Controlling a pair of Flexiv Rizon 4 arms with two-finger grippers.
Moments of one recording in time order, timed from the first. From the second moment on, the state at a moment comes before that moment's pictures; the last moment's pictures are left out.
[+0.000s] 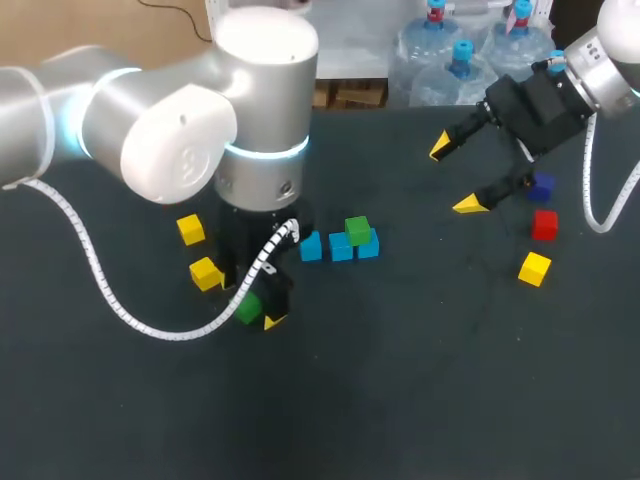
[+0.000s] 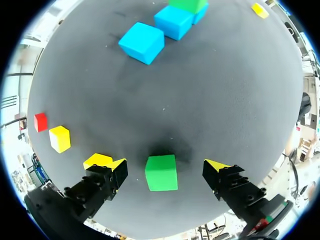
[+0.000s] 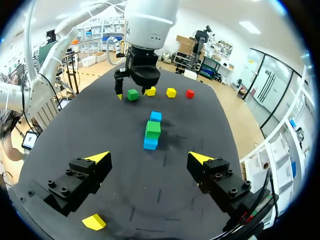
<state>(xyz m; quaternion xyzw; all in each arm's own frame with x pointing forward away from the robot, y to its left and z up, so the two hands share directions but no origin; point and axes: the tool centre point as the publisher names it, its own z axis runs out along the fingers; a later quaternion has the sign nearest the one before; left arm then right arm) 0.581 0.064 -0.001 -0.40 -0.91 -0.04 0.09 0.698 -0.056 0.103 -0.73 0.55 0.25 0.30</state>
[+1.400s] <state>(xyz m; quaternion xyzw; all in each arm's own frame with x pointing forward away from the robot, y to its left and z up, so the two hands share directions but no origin) 0.570 0.066 -0.003 -0.39 -0.92 -0.05 0.01 0.698 -0.056 0.103 -0.73 0.55 0.25 0.30</state>
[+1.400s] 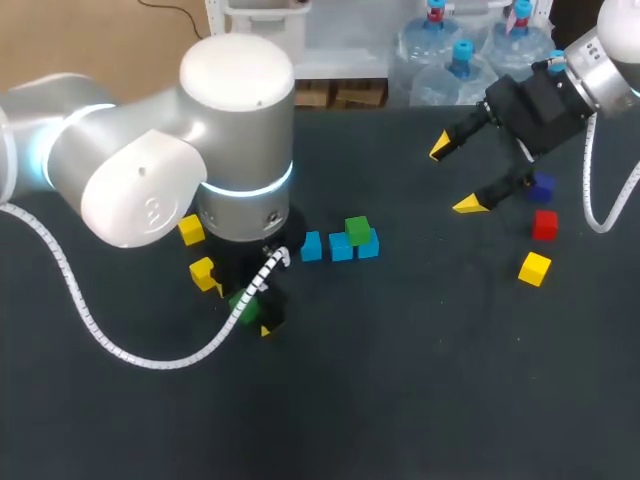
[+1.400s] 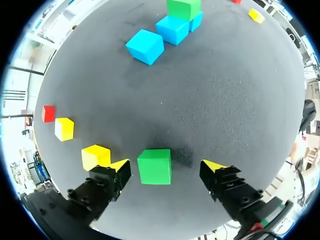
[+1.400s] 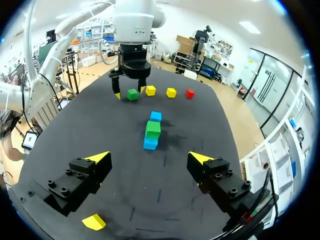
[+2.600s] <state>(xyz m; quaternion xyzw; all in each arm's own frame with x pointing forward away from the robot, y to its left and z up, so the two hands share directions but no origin) 0.647 0.066 0.034 -0.58 -0.82 -0.03 -0.01 0.698 -0.056 0.103 -0.73 0.55 0.25 0.30</state>
